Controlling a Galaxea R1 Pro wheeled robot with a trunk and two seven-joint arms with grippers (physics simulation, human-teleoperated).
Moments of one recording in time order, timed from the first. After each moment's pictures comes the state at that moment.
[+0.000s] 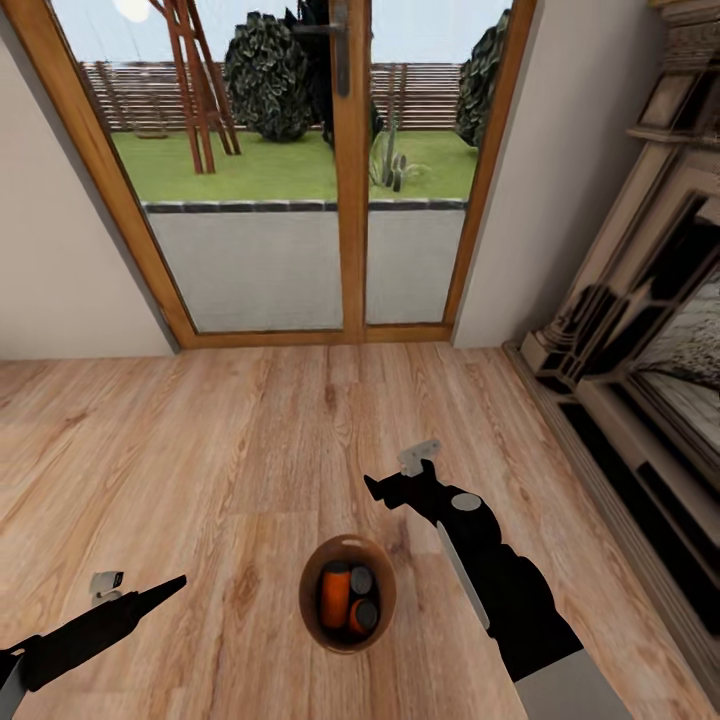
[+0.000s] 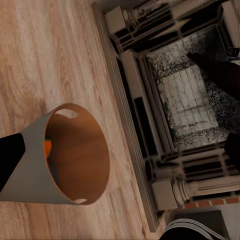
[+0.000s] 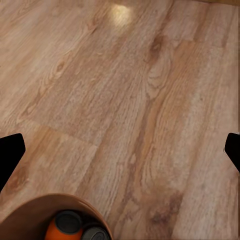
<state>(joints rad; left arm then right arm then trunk) -0.37 0.36 0.41 -0.64 0.24 0.36 -1.49 -0.54 0.08 0.28 -1.31 0.08 0.54 0.21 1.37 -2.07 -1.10</state>
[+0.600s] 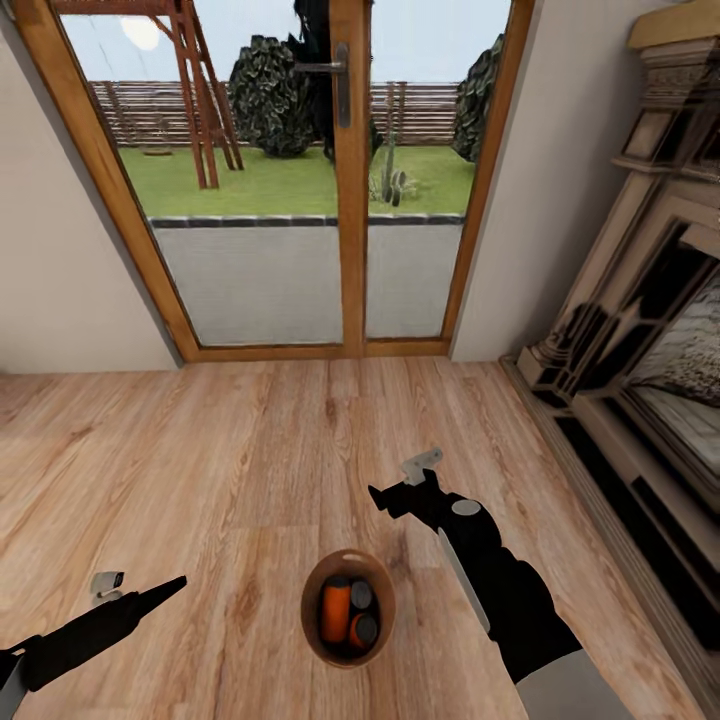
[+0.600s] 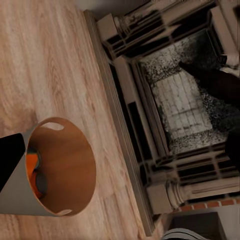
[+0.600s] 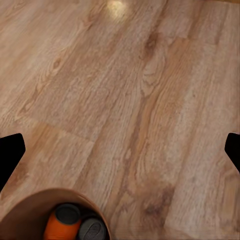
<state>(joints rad) -0.37 0.36 0.41 -0.64 0.24 0.36 -1.49 -0.54 0.07 0.27 -1.25 0.08 0.54 0.21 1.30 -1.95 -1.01</state>
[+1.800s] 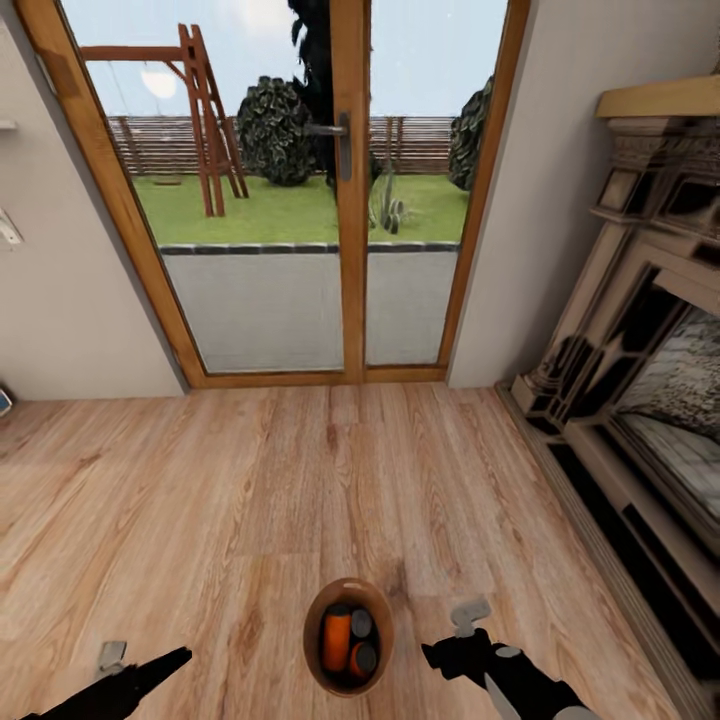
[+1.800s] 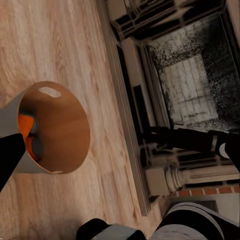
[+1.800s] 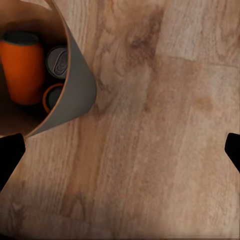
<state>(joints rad) -0.37 0.37 0.41 -0.29 0.15 0.11 -1.49 -0.54 0.02 0.09 -0.25 0.08 0.05 0.20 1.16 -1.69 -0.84</state>
